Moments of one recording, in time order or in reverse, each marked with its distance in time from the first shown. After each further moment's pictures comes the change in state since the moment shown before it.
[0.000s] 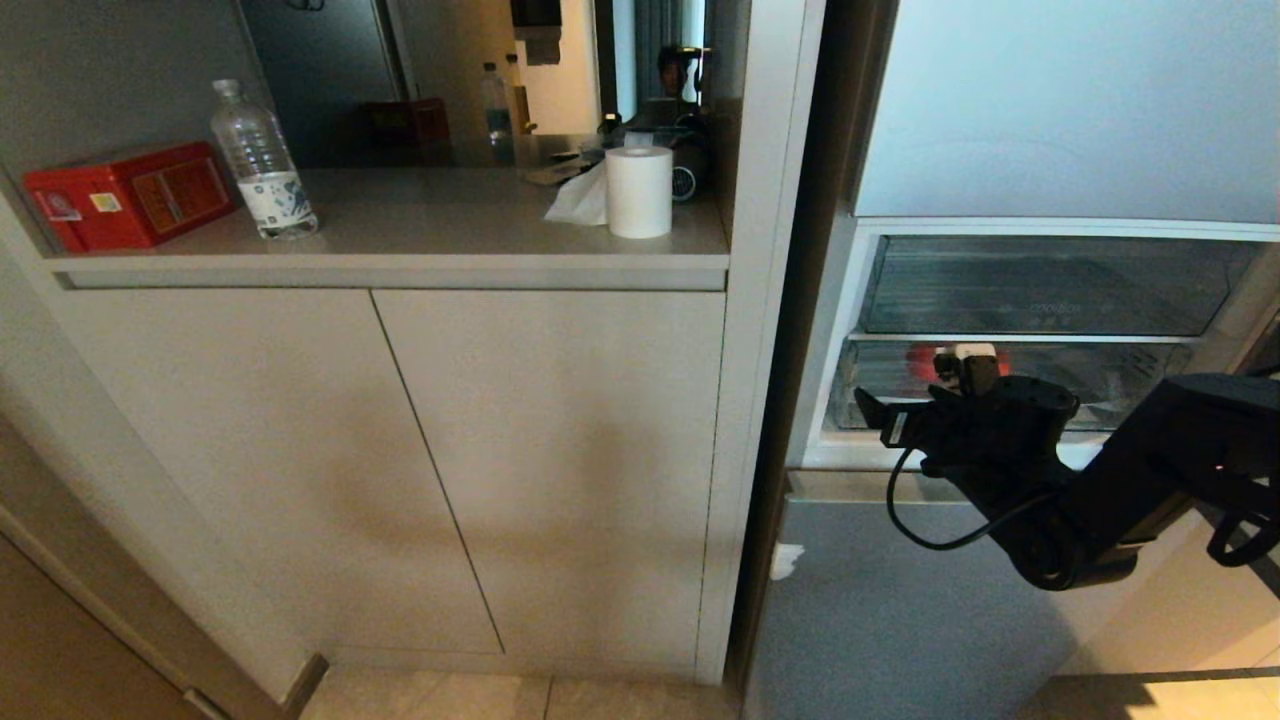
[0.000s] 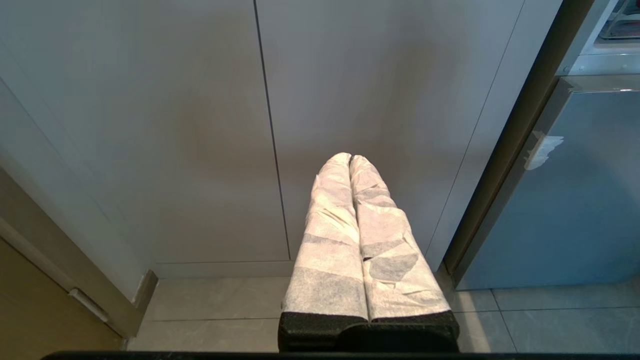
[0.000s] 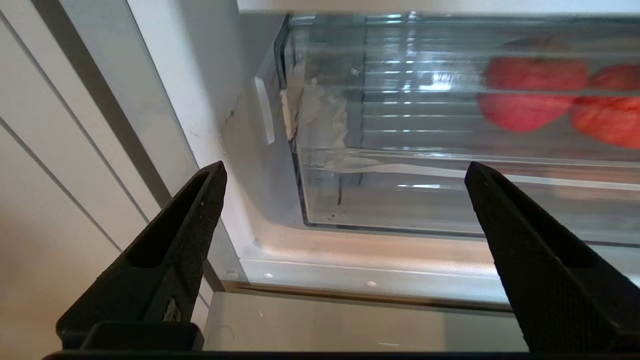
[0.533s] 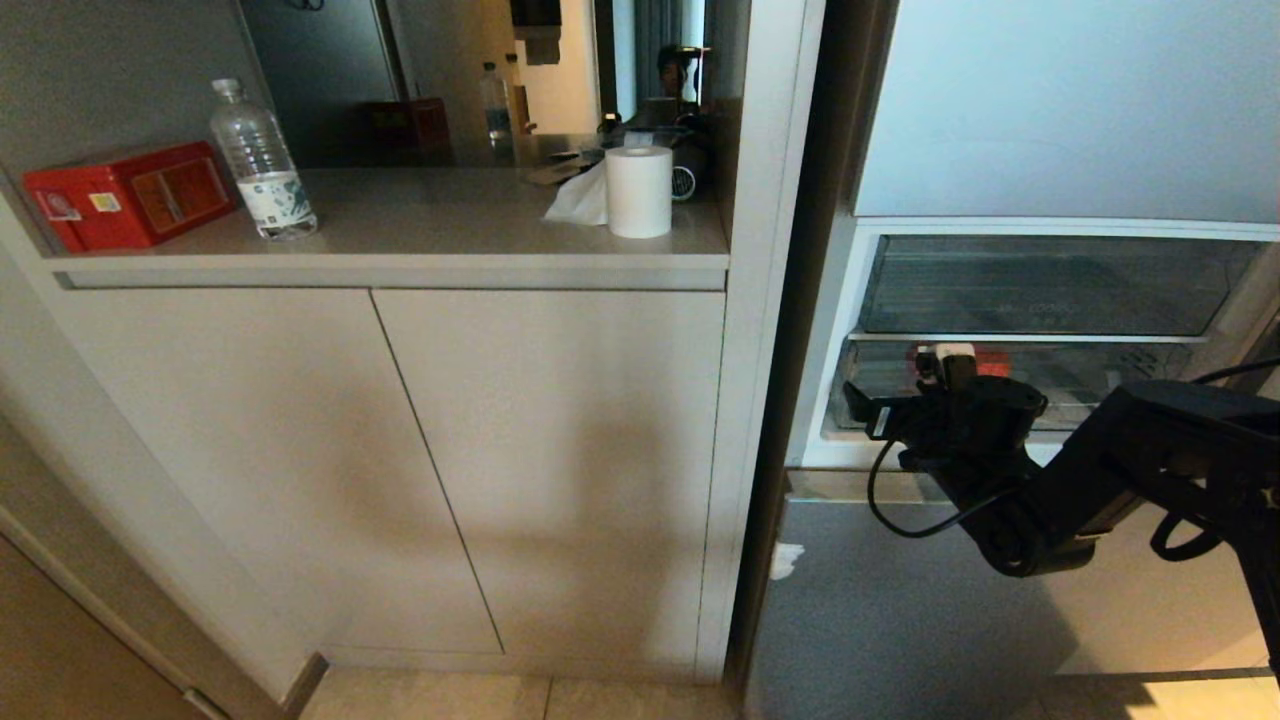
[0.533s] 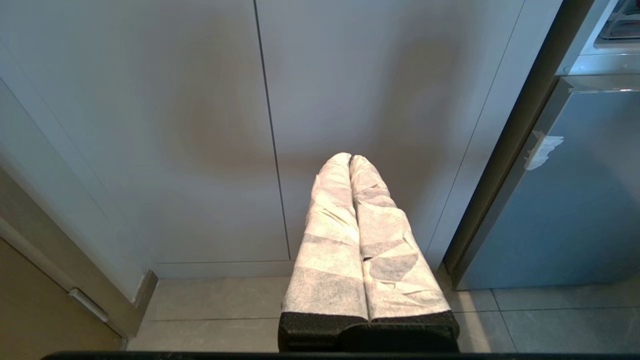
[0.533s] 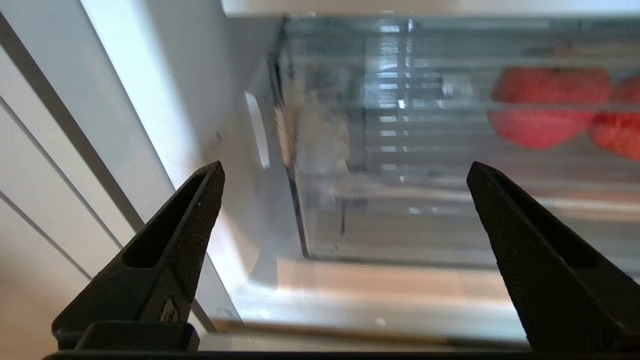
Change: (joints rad) left arm 0.000 0.000 0.000 0.000 0.000 0.000; right arm 0.008 0.091 -0.132 -0.001 -0.031 0.000
